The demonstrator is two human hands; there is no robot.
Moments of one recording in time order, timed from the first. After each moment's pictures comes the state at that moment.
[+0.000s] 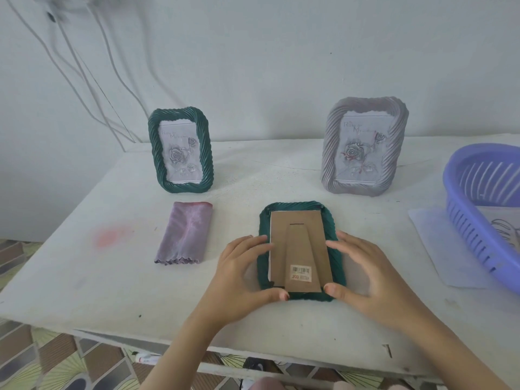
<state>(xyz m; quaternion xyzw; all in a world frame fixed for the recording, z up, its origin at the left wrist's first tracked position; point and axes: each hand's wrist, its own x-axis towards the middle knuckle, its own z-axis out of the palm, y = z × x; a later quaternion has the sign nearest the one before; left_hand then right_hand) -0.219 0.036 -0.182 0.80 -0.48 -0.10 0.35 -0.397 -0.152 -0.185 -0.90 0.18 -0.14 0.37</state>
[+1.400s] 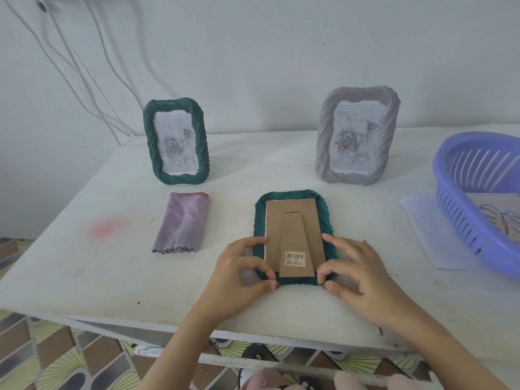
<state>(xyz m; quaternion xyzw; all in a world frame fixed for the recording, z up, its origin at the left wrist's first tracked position) -0.235 0.045 -0.185 0.79 -0.44 -0.18 0.39 -0.409 -0.136 -0.194 -0.92 0.13 -0.12 0.34</state>
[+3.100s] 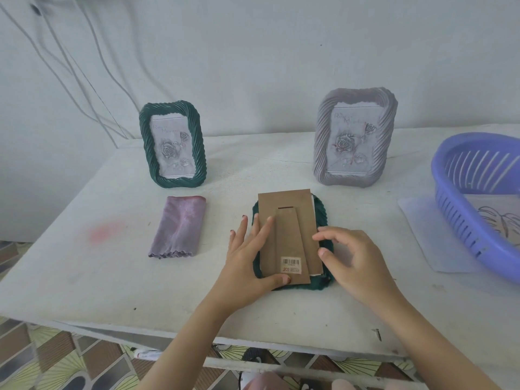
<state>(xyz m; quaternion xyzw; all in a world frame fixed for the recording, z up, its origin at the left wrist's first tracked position) -0.232 0.018 -0.186 0.80 -0.47 -0.17 0.34 -0.380 -0.134 -0.174 -0.85 0.25 -0.25 0.40</state>
